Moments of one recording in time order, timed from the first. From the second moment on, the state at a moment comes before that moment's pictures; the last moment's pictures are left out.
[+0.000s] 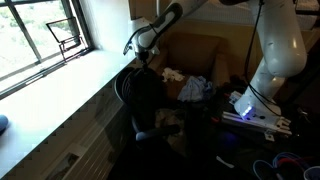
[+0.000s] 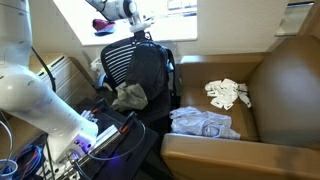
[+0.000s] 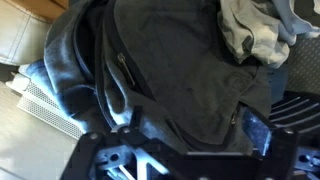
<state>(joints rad) 0.03 0.65 0.18 -1.68 -0.17 2.28 -0.63</state>
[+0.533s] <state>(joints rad) 0.00 0.66 0.20 -1.68 -0.15 2.28 -0.83</state>
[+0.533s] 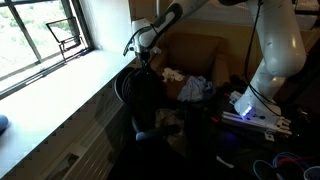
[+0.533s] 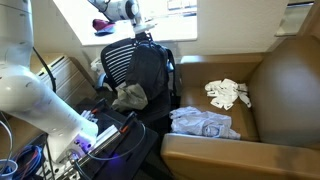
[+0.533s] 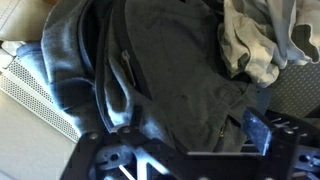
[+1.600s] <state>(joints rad) -0.11 0.73 0.28 -1.67 0.01 2.39 -1.03</state>
